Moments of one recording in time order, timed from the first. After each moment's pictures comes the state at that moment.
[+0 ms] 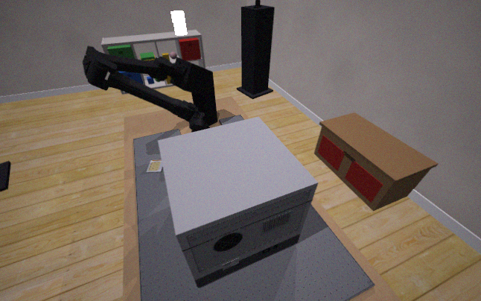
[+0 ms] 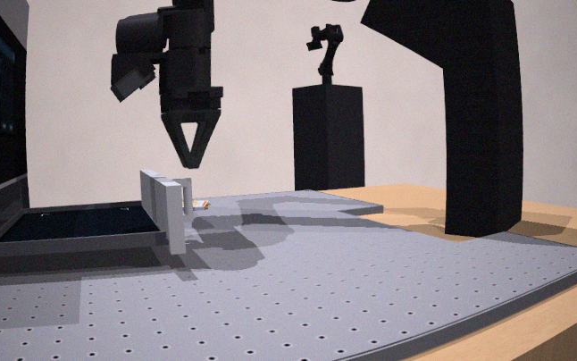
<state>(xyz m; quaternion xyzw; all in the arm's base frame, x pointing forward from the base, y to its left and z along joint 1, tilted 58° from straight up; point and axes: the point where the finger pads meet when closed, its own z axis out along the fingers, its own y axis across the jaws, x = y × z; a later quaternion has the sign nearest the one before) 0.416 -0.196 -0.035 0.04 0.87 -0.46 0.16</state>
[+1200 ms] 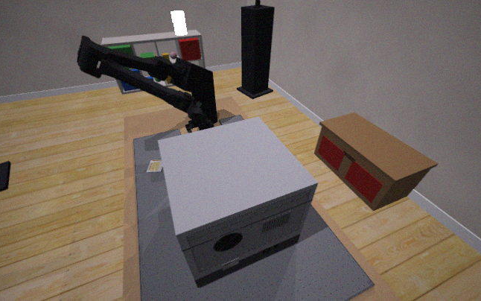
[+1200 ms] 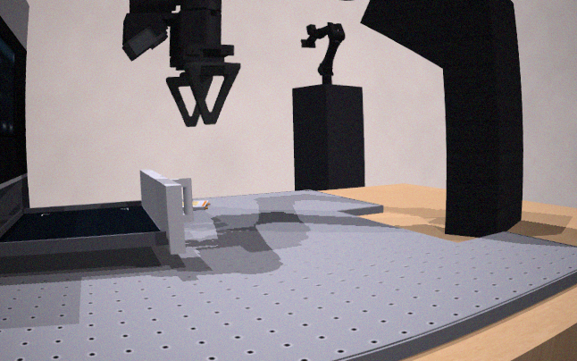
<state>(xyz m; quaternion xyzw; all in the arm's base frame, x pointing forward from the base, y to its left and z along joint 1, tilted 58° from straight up) 0.388 -0.155 -0.008 0.03 0.87 -0.46 0.16</state>
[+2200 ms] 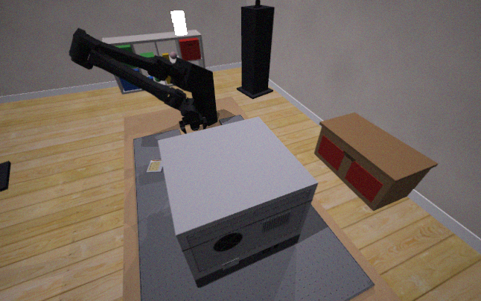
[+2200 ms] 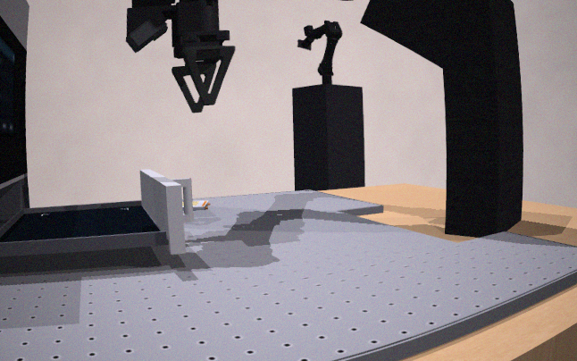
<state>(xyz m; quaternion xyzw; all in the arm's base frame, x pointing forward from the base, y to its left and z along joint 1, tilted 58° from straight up) 0.366 -0.152 0.022 0.08 0.88 -0.44 0.16</state>
